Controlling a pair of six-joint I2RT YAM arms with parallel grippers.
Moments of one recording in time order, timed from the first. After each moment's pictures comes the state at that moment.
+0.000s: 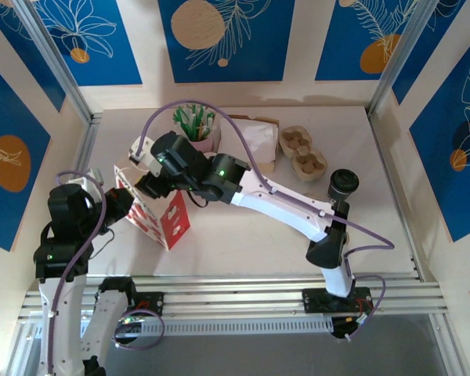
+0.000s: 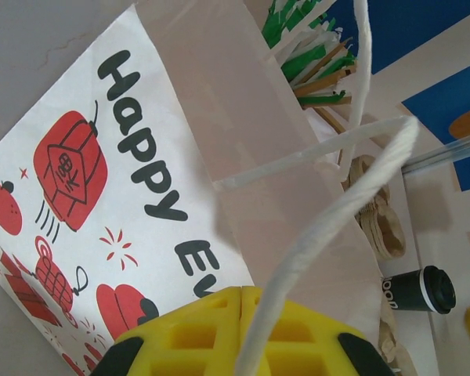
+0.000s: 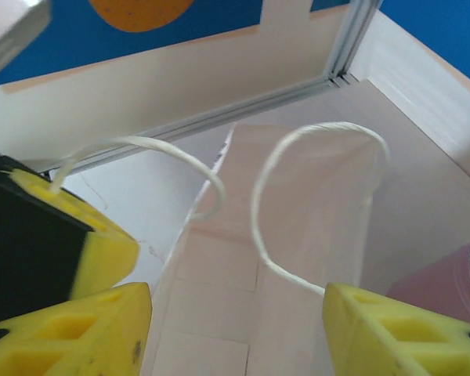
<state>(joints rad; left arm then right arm) 0.04 0.61 0.98 -0.91 0.35 -0.59 1.18 1.96 2.19 -0.76 0.15 -0.06</state>
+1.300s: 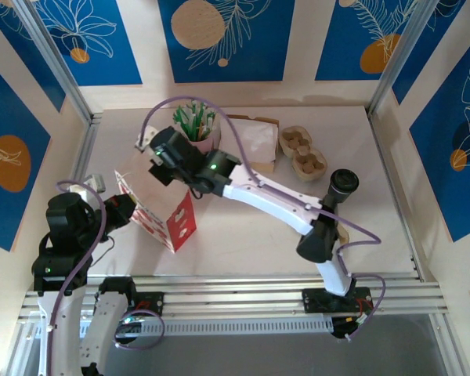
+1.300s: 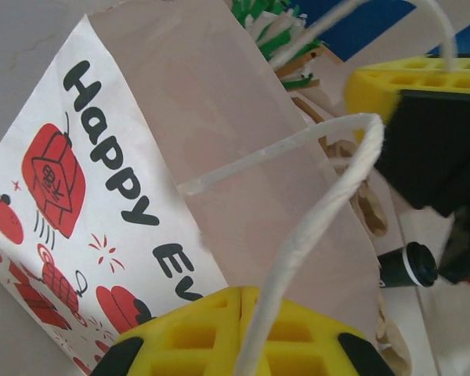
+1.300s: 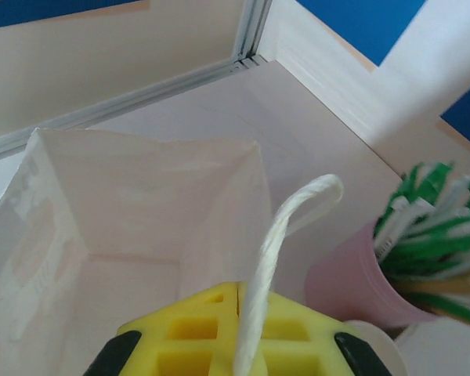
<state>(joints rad) 0.01 0.54 0.97 -0.92 0.40 -0.58 1.10 1.99 2.17 -0.72 0.31 -0.05</state>
